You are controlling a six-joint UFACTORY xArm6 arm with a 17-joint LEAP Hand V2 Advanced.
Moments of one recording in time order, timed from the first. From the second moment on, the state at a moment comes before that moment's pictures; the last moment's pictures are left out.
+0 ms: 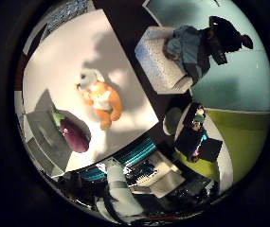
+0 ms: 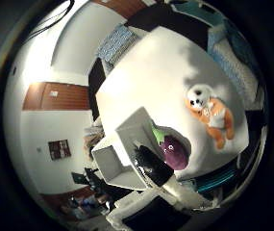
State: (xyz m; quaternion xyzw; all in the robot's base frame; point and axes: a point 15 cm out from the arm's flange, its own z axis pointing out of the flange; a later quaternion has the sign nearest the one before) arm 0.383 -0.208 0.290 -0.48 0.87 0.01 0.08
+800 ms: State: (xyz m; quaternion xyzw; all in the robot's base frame) arm 0.345 -0.252 0.163 -0.43 0.90 0.06 0.04
